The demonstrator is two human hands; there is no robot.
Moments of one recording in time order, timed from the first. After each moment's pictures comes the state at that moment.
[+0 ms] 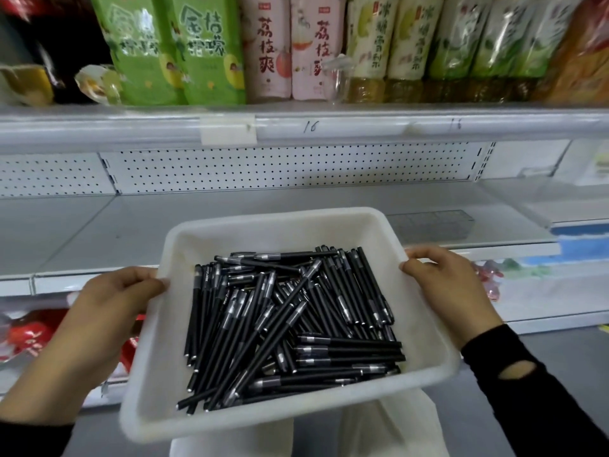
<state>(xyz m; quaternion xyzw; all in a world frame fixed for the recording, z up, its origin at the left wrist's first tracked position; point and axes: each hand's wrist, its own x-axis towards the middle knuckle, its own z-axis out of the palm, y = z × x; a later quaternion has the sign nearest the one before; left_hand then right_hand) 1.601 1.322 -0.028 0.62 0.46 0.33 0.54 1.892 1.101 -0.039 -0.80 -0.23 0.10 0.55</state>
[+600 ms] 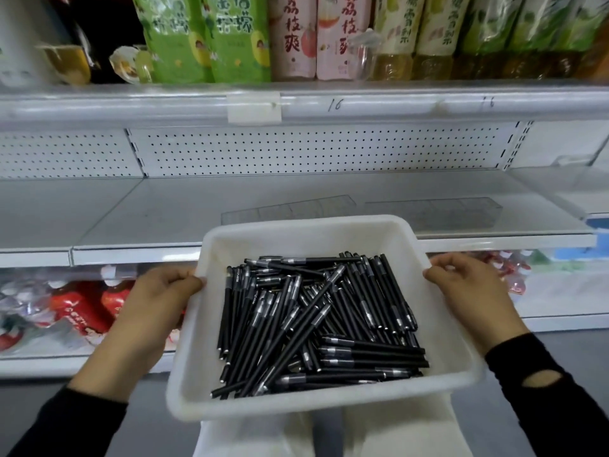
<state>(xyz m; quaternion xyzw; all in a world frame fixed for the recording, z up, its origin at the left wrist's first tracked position) 1.594 1.310 -0.059 0.65 0.47 0.30 0.51 1.882 1.086 -0.067 -0.83 -0.23 0.11 0.50</state>
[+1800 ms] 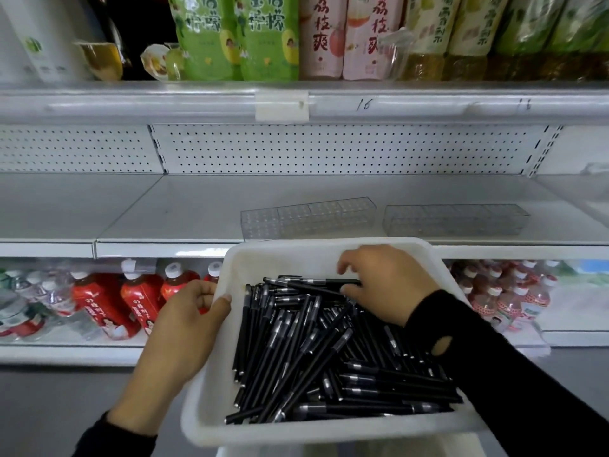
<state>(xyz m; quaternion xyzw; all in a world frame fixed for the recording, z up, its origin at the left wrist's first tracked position) 1.582 1.295 -0.083 0.71 0.49 0.29 0.42 1.827 1.178 -0.047 -0.81 -0.58 0.00 0.09</state>
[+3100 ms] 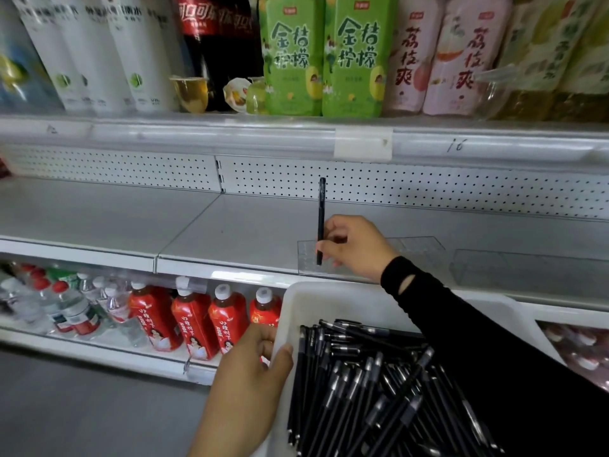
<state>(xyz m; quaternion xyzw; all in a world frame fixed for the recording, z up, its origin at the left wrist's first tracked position) 1.580 1.298 -0.096 0.69 0.49 0.31 0.43 1.825 1.363 -0.049 -0.66 -0.58 0.22 0.43</state>
